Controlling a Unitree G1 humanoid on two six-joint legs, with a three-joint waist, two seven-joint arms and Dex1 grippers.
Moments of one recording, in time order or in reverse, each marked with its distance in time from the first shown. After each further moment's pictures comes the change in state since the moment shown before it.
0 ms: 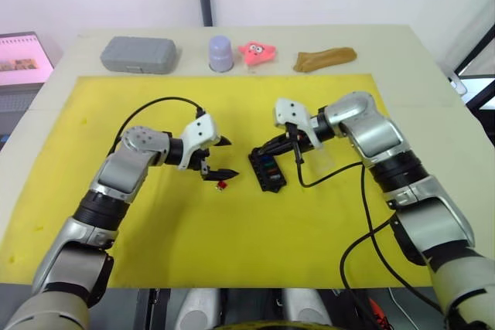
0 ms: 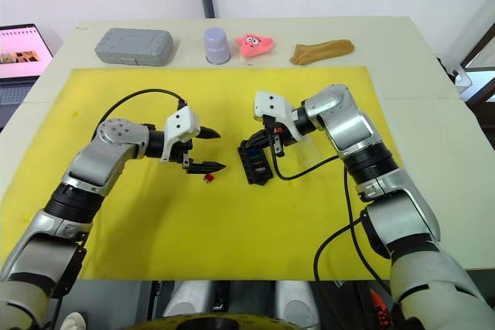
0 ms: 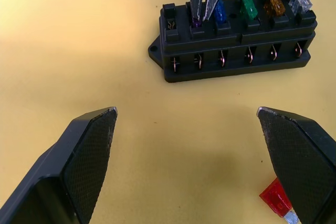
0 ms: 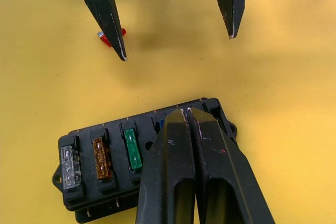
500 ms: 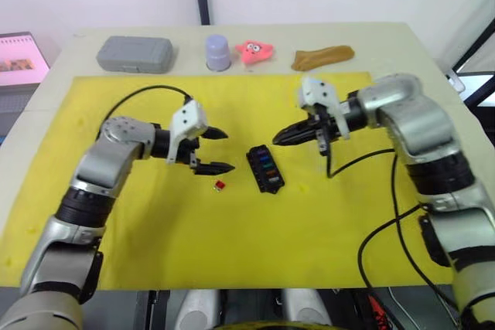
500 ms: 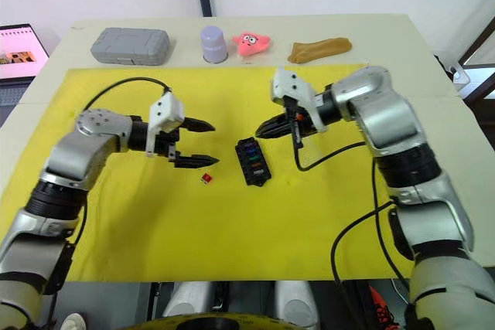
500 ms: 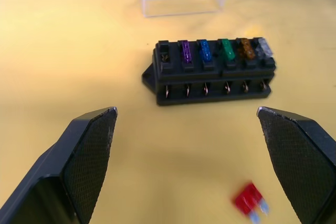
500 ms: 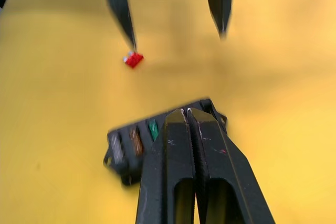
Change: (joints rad) left arm 0.003 0.109 0.110 -0.090 -0.136 0.091 -0.090; right arm 0.065 -0.215 -0.136 -0.374 0.146 0.204 0.018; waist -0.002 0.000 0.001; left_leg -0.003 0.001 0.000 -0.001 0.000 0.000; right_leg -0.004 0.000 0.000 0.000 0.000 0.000
